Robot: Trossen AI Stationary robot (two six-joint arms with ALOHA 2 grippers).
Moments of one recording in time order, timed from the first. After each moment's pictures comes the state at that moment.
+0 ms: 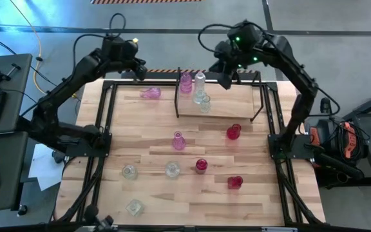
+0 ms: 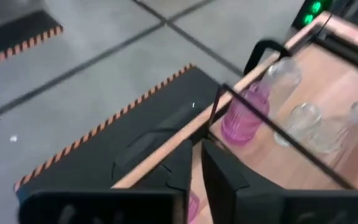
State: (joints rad) left arm 0.89 1.28 1.33 -0.68 0.07 0.04; right arm -0.50 1.76 2.36 -1.35 -0.19 -0.22
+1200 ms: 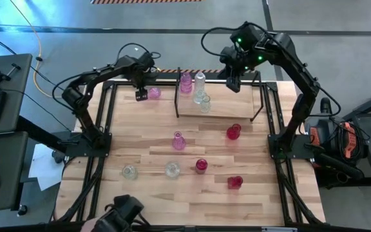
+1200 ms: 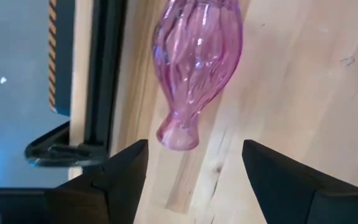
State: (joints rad) left arm 0.90 1.77 1.33 -0.98 -0.09 0.70; right arm -0.55 1.75 2.36 -1.53 -0.28 -0.27
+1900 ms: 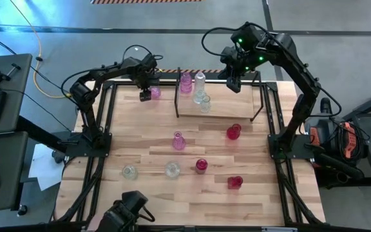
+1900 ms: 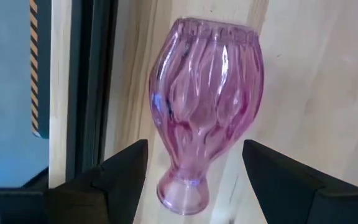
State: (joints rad) left arm 0.92 1.89 1.33 -0.86 0.00 0.76; right arm -0.55 1.74 2.36 -1.53 -0.28 -0.25
